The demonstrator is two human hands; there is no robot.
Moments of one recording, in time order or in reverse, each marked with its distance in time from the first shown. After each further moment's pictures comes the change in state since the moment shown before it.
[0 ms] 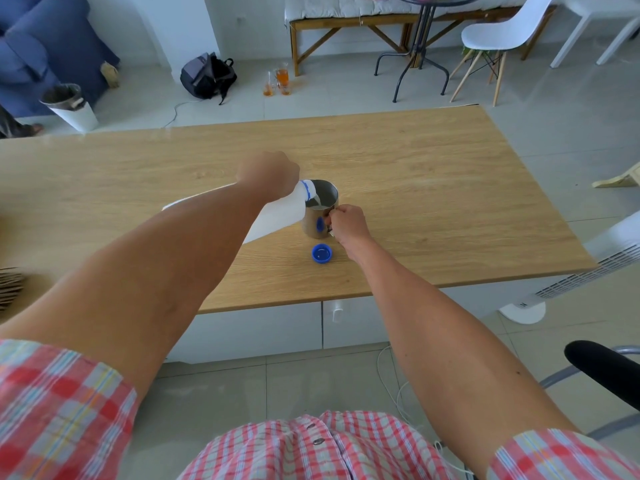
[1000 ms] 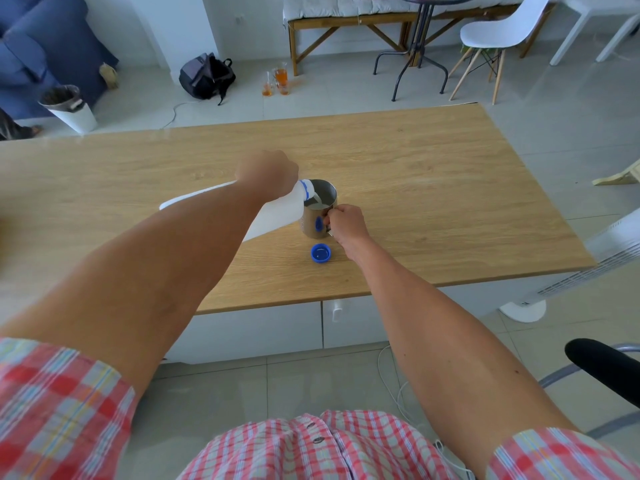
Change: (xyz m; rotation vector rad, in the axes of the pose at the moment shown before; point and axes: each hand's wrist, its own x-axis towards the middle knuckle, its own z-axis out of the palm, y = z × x) left_hand 0.001 0.002 0.001 0.039 0.005 0.016; right_hand 0.002 0.003 0.001 0.021 -0.008 0.009
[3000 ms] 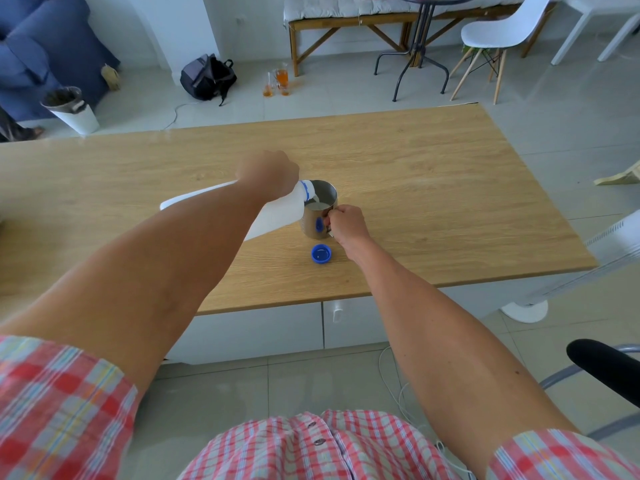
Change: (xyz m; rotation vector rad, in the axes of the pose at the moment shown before) left_hand 0.002 0.001 -0.001 0.023 -0.003 0.002; right_hand 0.002 0.001 -0.001 -0.016 -0.001 -0.010
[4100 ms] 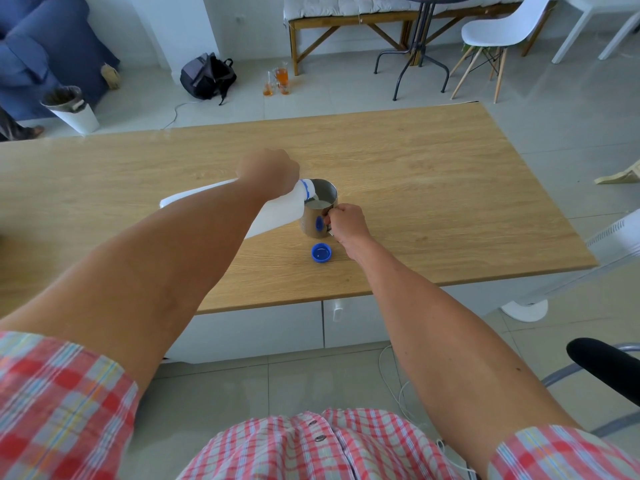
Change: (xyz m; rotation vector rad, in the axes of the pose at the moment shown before) left_hand 0.004 -0.002 0.003 0.025 0.007 -0.005; right_hand 0.001 0.000 0.001 0.009 -0.007 0.011
